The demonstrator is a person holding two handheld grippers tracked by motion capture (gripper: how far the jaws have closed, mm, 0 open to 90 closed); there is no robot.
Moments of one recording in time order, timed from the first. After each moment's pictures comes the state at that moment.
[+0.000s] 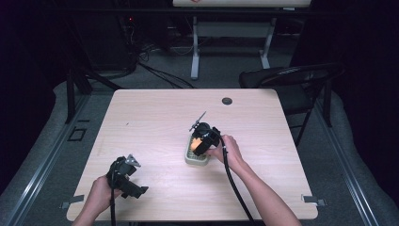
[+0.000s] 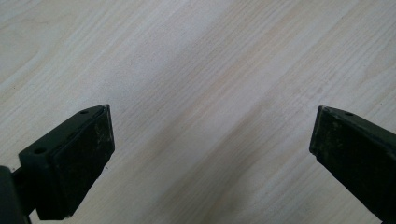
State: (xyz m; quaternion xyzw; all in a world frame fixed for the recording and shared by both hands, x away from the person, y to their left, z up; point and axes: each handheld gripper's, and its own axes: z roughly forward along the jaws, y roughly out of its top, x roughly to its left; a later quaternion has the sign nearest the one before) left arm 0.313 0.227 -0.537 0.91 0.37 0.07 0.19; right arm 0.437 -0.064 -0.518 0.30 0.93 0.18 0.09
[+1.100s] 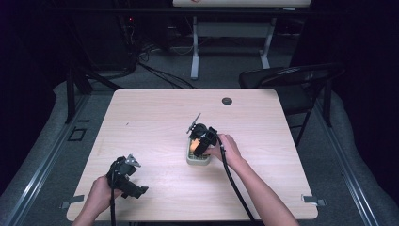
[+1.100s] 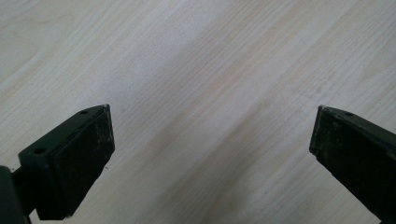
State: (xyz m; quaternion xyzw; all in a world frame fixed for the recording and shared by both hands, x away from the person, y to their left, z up) left arm 0.313 0.227 -0.537 0.91 0.37 0.07 0.19; right arm 0.445 -0.055 -0.530 0.26 0.95 0.16 0.09
